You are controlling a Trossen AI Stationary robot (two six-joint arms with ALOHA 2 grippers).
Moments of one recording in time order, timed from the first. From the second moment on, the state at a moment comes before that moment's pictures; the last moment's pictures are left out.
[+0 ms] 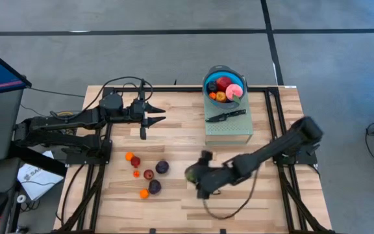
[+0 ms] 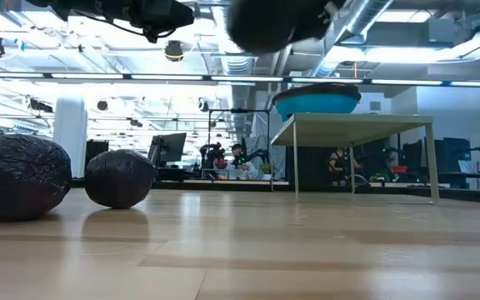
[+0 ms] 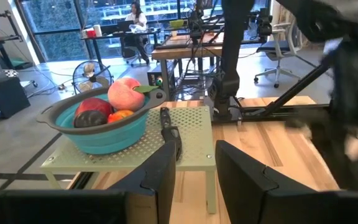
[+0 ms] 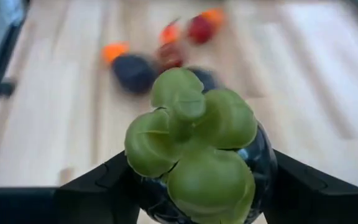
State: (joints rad) left arm 0.25 0.92 0.69 0.15 0.12 0.13; right arm 0.46 1.76 1.31 -0.36 0.51 0.34
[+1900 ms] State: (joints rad) left arm 0.25 0.92 0.69 0.18 0.12 0.13; right arm -0.22 1.26 1.09 -0.50 0.63 0.53
